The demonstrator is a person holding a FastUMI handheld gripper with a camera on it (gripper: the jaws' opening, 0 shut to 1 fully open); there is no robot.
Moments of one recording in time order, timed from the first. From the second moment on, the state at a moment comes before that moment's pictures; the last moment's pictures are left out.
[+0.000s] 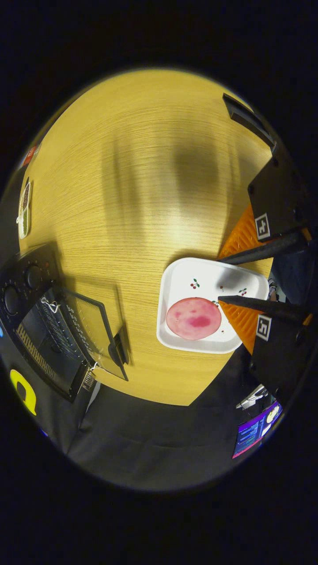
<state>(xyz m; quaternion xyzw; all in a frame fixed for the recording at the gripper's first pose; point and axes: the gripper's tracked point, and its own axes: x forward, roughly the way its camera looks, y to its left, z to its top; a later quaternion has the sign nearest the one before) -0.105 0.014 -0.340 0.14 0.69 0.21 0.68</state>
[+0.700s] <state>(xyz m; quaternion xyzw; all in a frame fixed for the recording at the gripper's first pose) -0.105 0.012 -0.339 0.21 0.70 0.19 0.65</state>
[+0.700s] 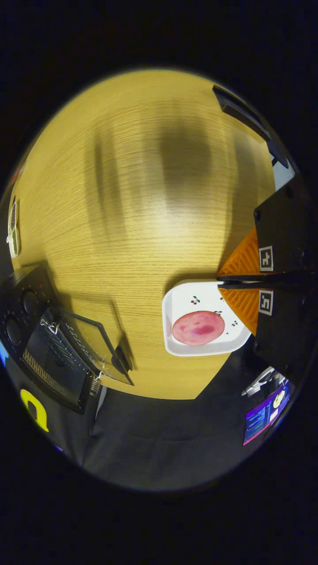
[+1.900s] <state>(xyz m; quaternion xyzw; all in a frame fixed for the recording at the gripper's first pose) -0.102 0.112 -0.274 0.38 0.60 0.14 0.69</state>
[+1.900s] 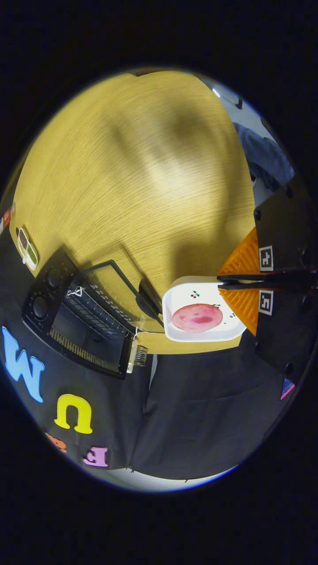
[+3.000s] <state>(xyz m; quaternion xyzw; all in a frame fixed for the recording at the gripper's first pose) 0.047 0.174 -0.269 0.54 0.44 -0.02 0.71</state>
